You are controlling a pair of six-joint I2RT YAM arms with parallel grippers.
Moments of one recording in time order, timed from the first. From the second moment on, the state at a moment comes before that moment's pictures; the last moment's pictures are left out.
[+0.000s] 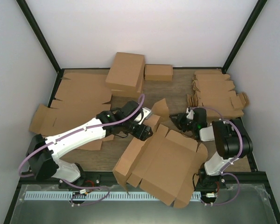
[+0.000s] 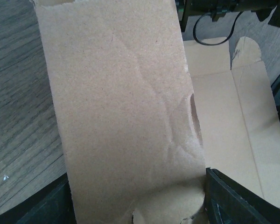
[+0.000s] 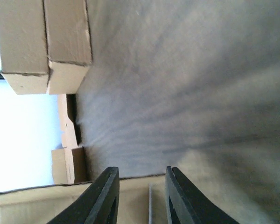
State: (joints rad) left arm -0.95 1.43 1.17 -0.67 0.19 -0.35; right arm 0.09 1.64 0.38 0.66 -0.65 1.03
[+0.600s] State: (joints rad) left arm -0.95 1.42 1.16 -0.65 0.17 -0.40; right arm 0.12 1.57 0.45 0.72 -0.69 0.47
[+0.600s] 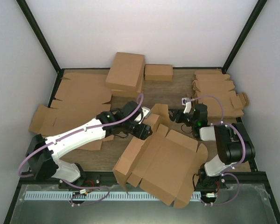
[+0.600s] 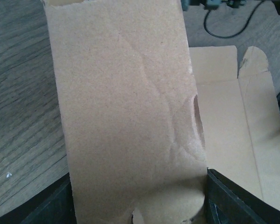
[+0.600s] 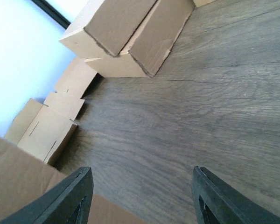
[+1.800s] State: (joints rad) left arm -0.86 1.33 1.03 -0.56 0.28 -0.35; right arm 0.27 1.31 0.26 0.85 -0.73 0.36
